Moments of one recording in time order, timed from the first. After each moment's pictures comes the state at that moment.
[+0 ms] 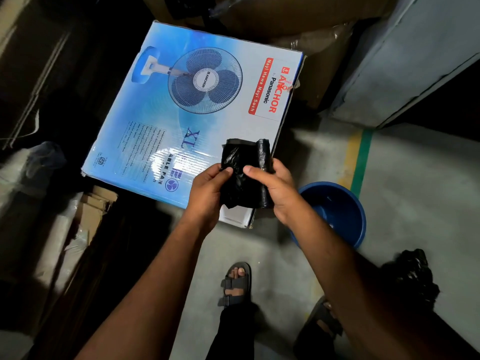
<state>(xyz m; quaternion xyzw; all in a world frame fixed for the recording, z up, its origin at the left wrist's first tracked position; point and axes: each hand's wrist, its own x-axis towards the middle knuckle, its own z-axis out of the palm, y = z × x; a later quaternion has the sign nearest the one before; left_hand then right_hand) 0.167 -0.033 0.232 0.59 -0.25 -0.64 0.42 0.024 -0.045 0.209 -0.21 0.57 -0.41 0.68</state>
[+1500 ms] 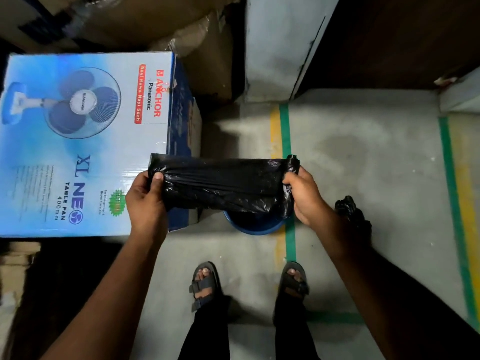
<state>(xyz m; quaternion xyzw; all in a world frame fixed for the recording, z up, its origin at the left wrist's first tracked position) 0.062 -0.013 0.228 0.63 -0.37 -0.52 0.45 -0.208 0.050 0.204 -0.11 0.69 -0.47 0.54</state>
